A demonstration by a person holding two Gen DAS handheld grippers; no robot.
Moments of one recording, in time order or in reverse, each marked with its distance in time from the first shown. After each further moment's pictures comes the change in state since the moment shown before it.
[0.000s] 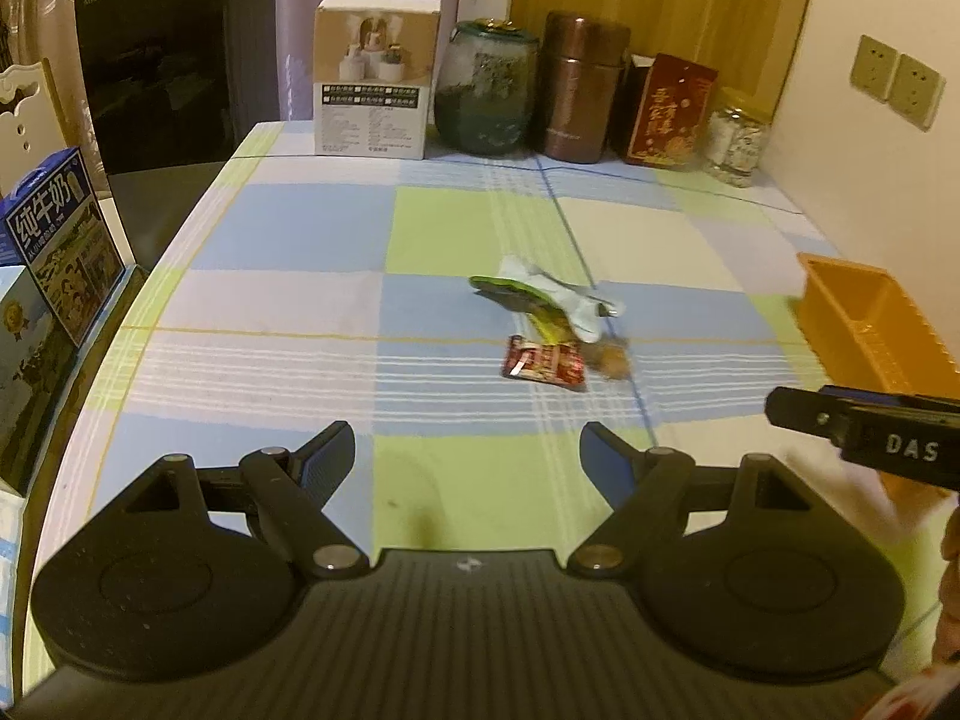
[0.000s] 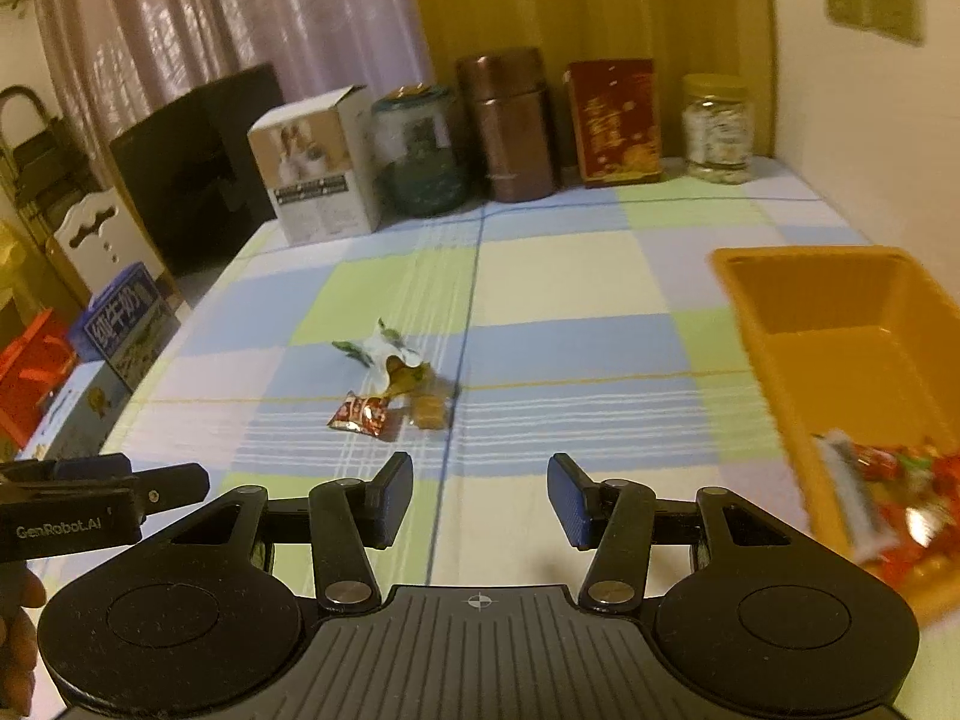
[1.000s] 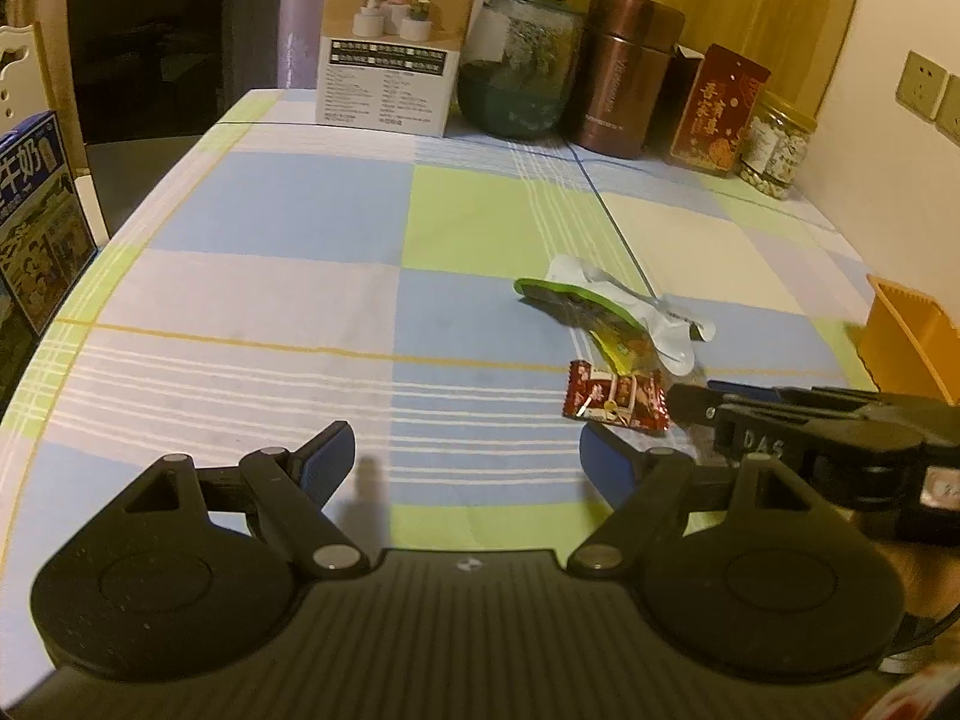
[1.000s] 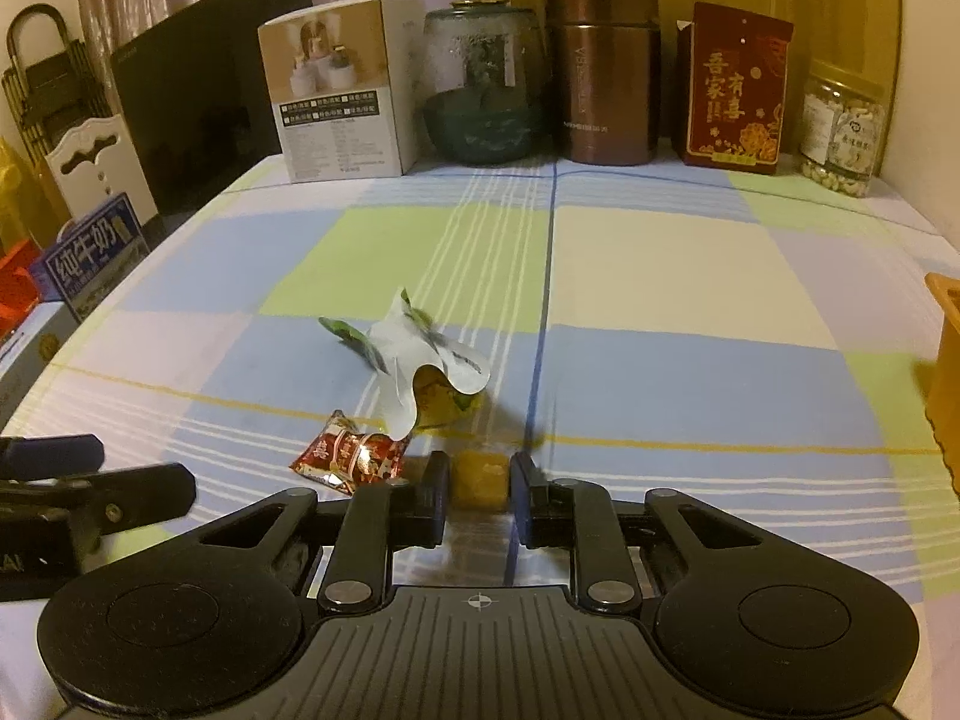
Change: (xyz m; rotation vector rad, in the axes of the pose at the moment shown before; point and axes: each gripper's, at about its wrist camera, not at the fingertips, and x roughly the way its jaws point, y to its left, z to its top) left arm 0.081 0.029 0.006 -0.046 -0.002 -0.042; right arm 0.134 0.027 0.007 -0.110 0.034 -0.001
